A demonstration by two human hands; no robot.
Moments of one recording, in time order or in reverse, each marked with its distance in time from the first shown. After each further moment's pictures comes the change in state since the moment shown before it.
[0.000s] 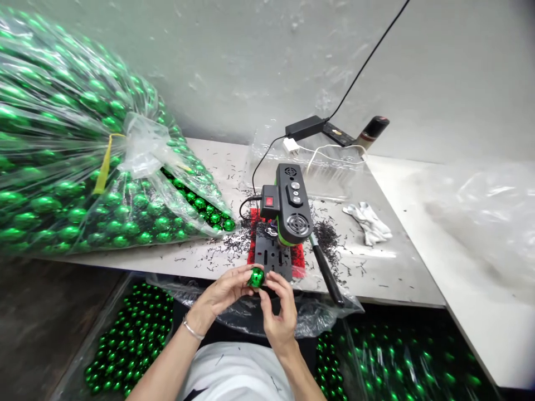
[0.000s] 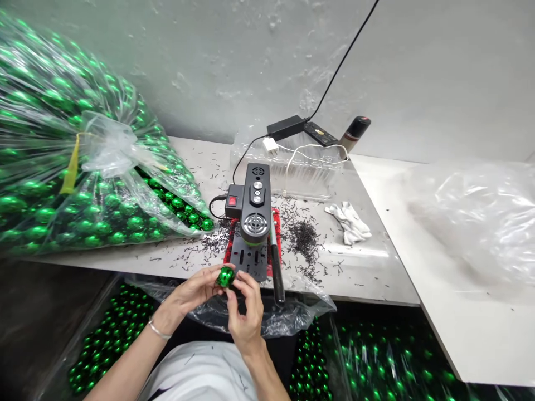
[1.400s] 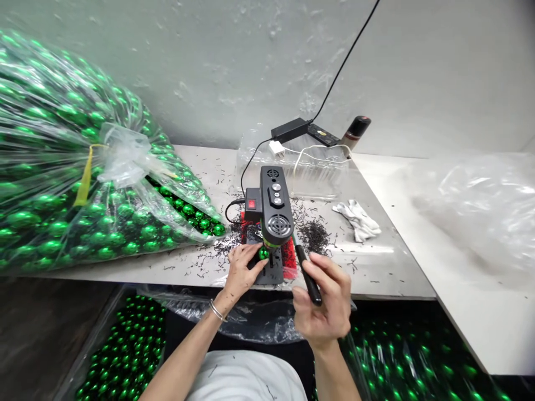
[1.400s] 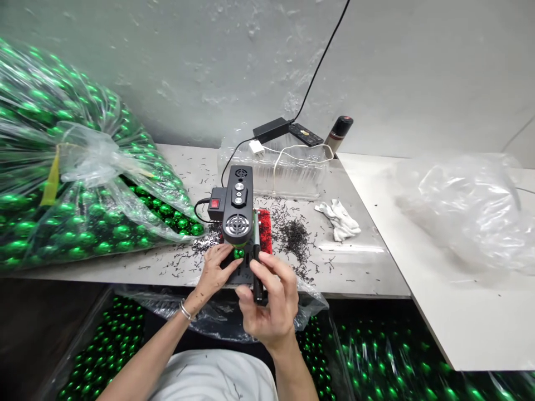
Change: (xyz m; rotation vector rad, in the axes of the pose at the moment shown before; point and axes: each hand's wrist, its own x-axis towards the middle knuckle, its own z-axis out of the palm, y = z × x) left_hand 0.069 -0.022 0.012 1.366 0.520 0.987; right_hand 0.085 -0.026 -0.065 -0.253 0.205 -0.391
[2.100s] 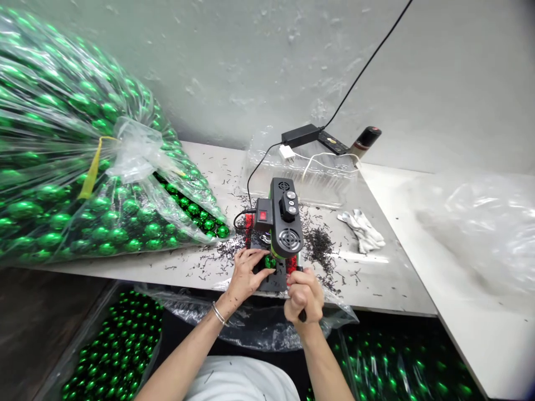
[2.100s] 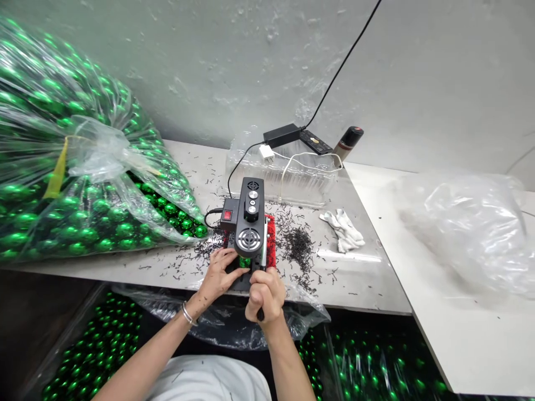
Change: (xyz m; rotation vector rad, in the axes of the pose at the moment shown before) left_hand 0.001 -0.003 0.005 -0.067 -0.060 0.000; right_hand -0.045 0.037 0.046 0.193 0.000 -0.096
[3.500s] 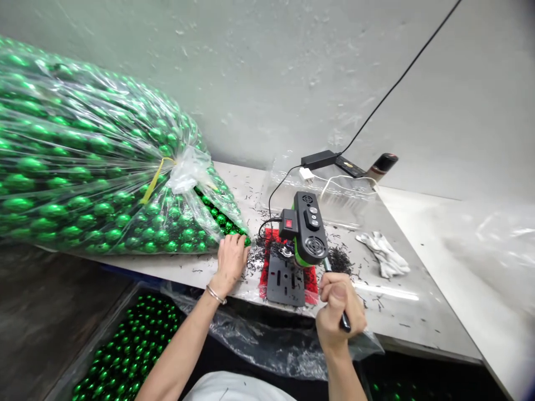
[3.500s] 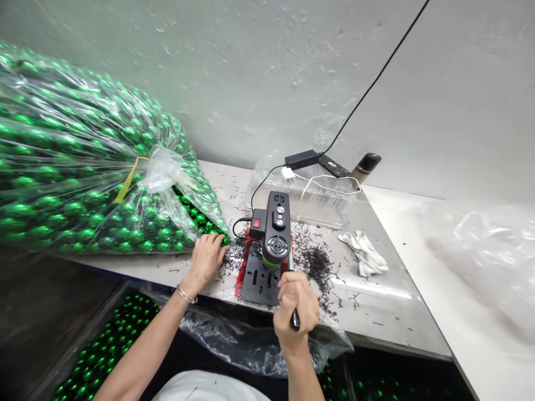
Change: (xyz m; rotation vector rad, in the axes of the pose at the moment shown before) left_hand 0.042 -0.028 -0.081 0.489 0.150 -0.047; right_hand 0.055 -0.031 -0.004 0.071 0.074 0.220
